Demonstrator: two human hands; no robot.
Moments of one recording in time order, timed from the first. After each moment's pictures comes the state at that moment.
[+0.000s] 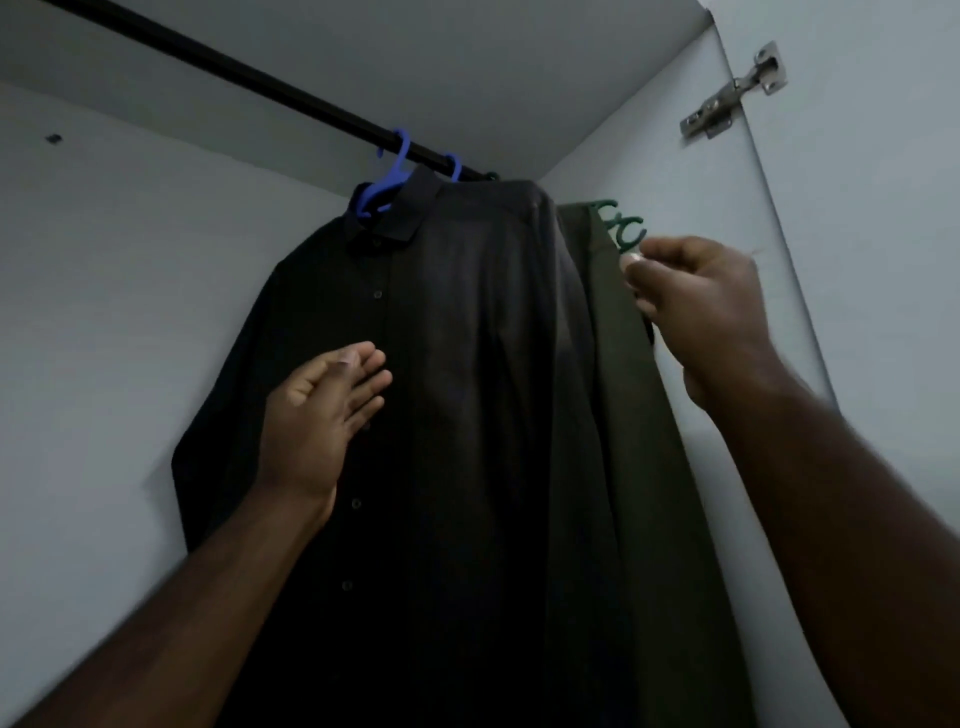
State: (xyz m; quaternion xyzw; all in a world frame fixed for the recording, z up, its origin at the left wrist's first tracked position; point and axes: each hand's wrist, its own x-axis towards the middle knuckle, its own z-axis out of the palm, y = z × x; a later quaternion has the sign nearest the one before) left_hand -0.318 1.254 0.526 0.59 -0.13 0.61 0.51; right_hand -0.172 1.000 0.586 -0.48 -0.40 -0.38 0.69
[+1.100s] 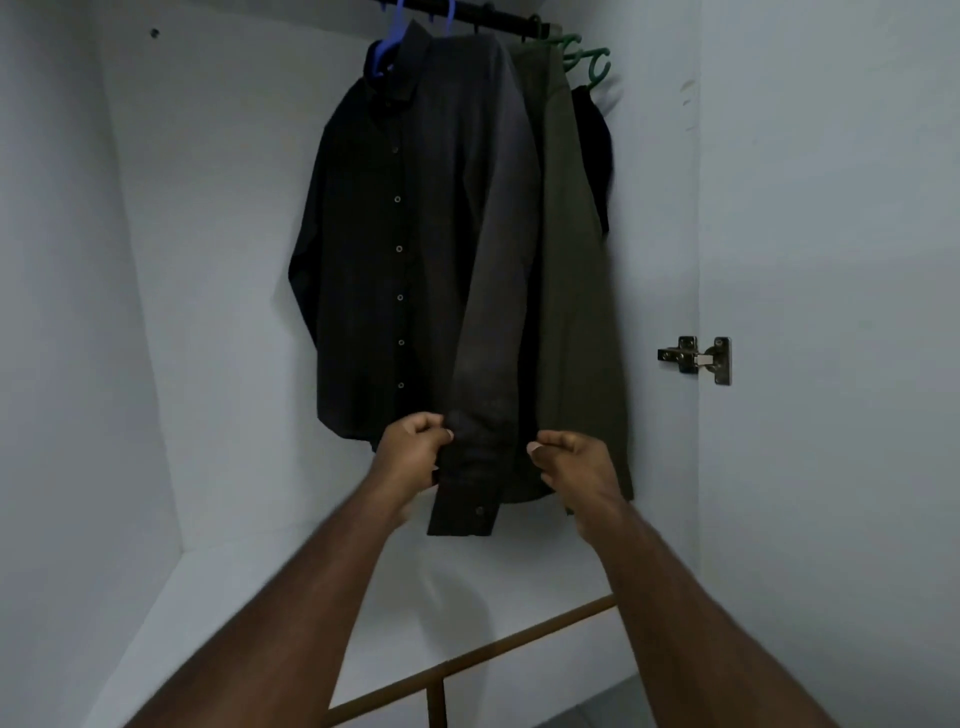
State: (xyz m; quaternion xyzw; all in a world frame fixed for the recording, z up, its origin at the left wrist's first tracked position) left_hand -0.387 1.049 0.301 0.69 0.25 0.40 0.55; right_hand -0.223 0.938 0.259 -0.62 -0.29 0.14 0.71
